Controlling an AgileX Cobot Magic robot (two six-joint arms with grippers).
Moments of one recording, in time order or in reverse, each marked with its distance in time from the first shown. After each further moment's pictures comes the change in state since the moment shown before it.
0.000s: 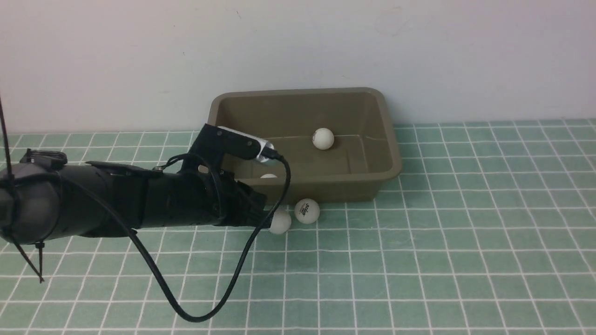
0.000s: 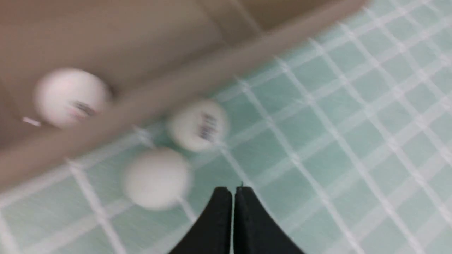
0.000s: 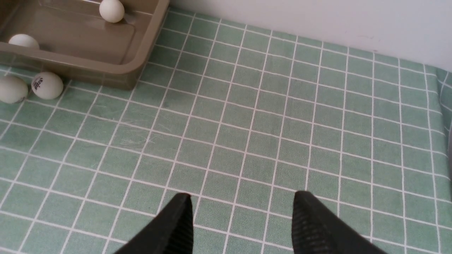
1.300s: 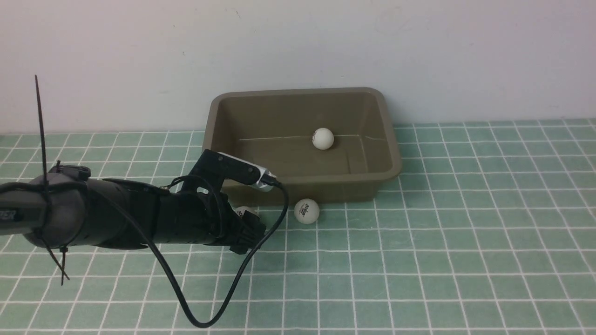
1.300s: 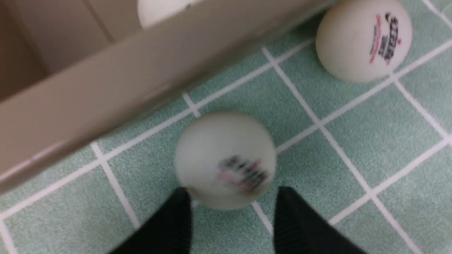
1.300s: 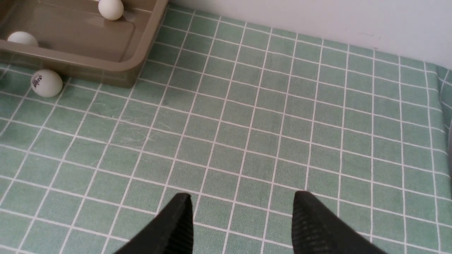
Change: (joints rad) right arm 0.000 0.000 0.000 0.000 0.006 0.000; left arm 0.001 0.189 0.000 -0.247 -0.234 0.405
